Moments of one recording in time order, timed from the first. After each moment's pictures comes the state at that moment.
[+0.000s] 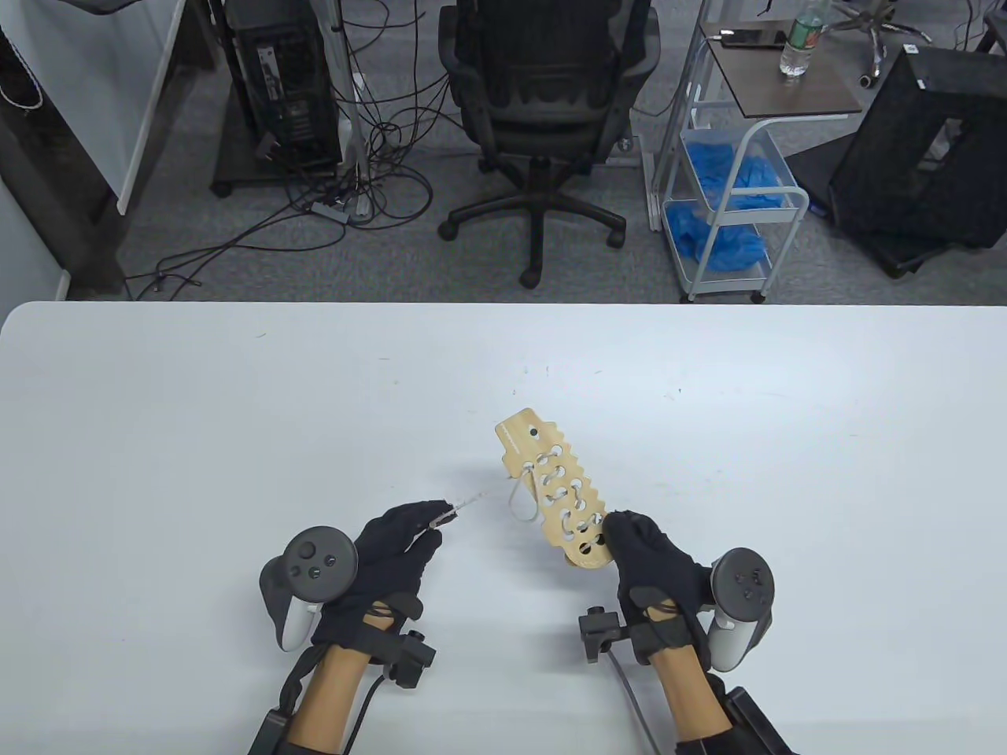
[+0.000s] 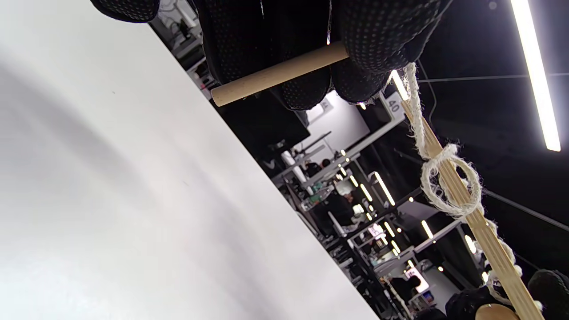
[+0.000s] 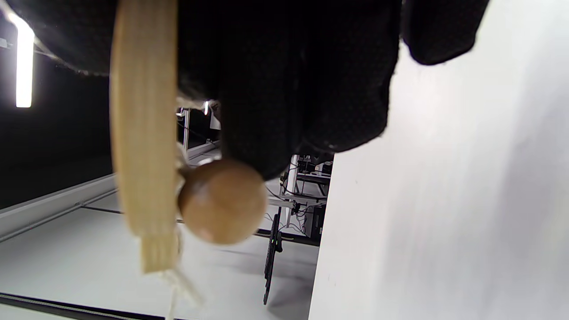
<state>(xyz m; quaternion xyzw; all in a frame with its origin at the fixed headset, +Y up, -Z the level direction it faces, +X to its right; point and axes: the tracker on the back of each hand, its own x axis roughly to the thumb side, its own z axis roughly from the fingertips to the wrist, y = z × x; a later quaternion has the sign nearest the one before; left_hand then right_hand) -0.194 -0.714 -0.261 0.01 -0.08 0.44 0.89 0.166 -0.741 -0.250 -0.08 -0.10 0.71 0.69</state>
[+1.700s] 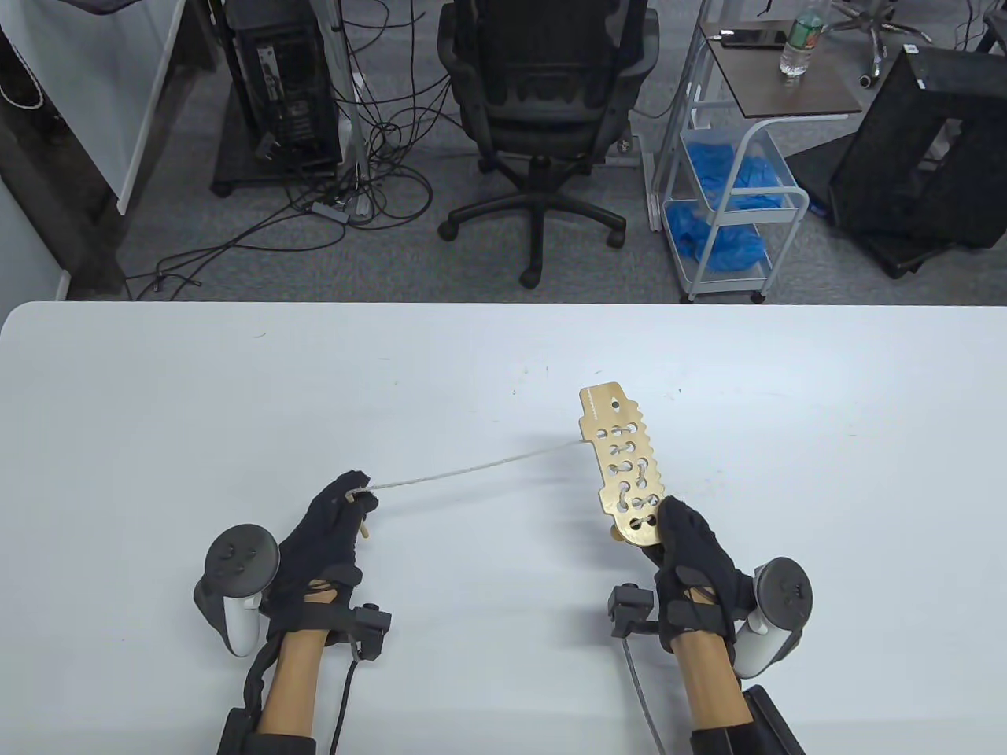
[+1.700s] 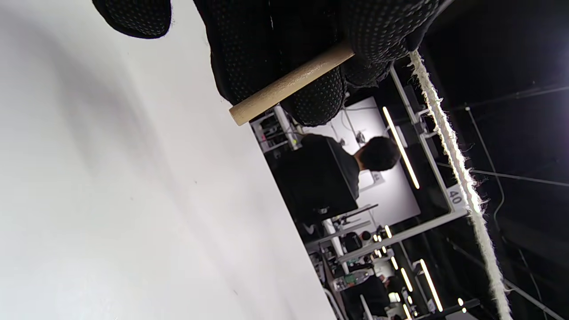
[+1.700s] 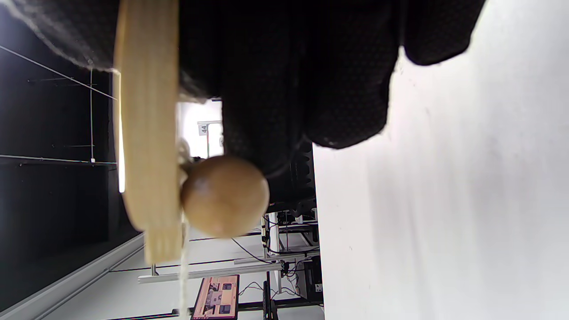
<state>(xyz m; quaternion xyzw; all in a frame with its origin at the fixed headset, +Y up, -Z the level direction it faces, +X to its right) -0.262 -0.727 -0.266 0.05 0.07 0.53 0.85 0.199 -0.748 -0.246 -0.20 -0.12 0.64 0.73</state>
